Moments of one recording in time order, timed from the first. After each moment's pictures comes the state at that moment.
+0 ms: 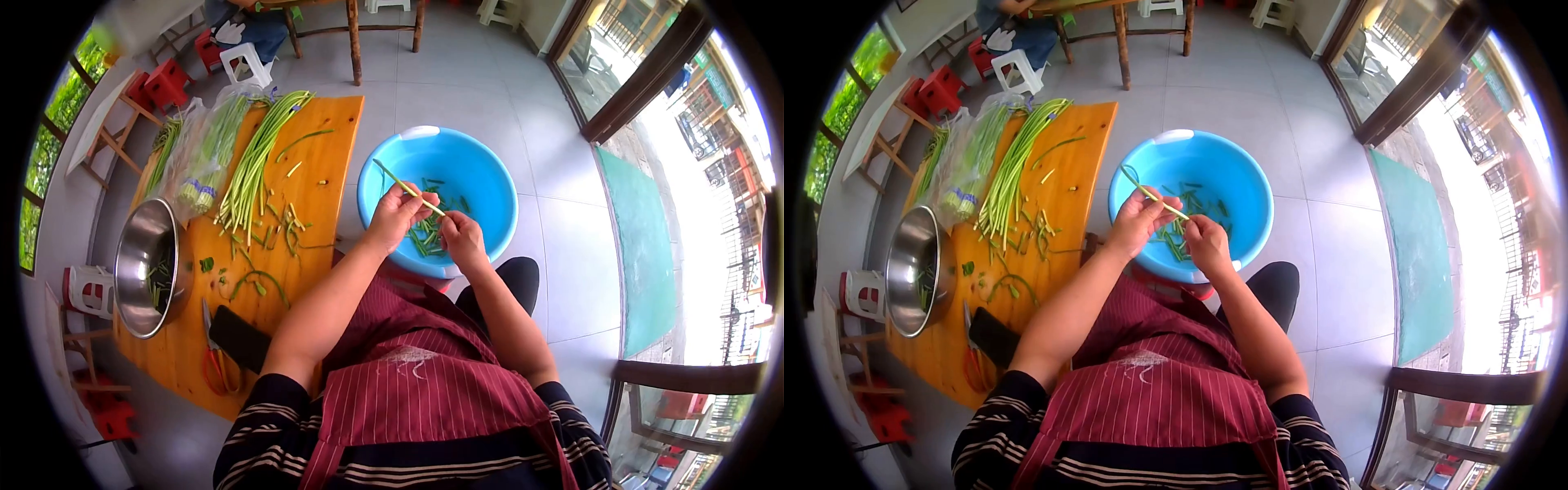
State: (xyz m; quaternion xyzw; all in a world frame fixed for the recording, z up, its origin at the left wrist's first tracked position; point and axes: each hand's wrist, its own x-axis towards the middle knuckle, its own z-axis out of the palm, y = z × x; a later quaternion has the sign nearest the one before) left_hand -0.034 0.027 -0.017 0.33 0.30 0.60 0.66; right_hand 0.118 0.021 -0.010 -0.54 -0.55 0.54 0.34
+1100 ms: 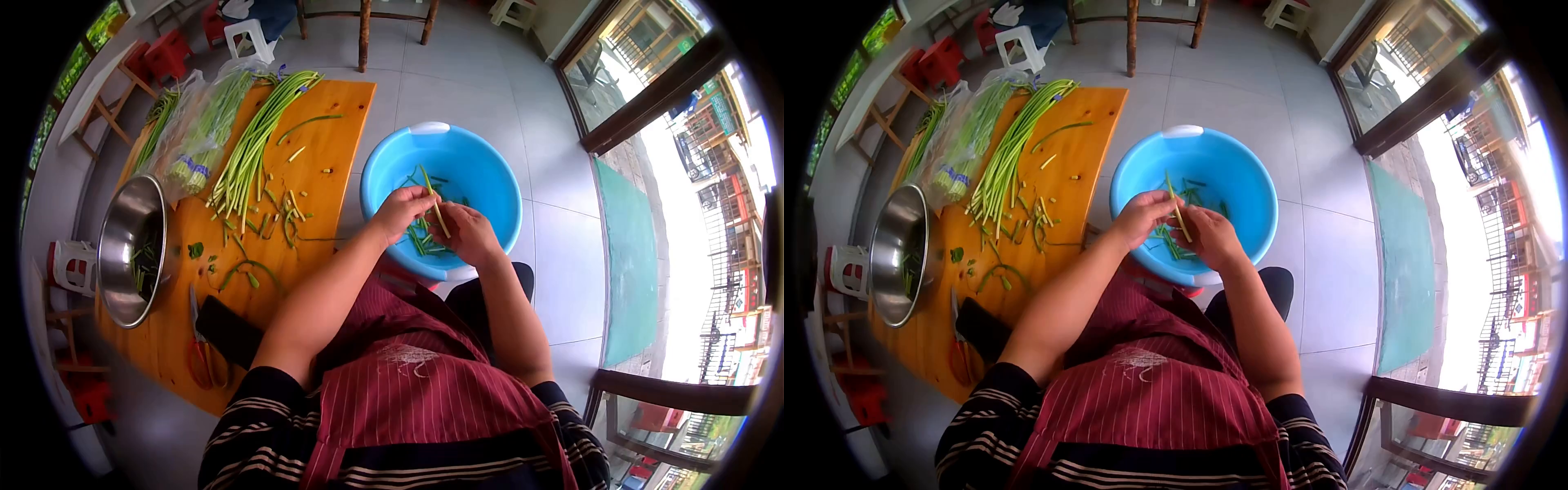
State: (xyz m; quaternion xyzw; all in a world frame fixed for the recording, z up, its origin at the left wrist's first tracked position) left_hand -0.047 0.044 -0.032 0.37 0.36 0.47 0.71; right_hand 0.113 0.044 0.011 -0.44 -0.35 0.76 0.34
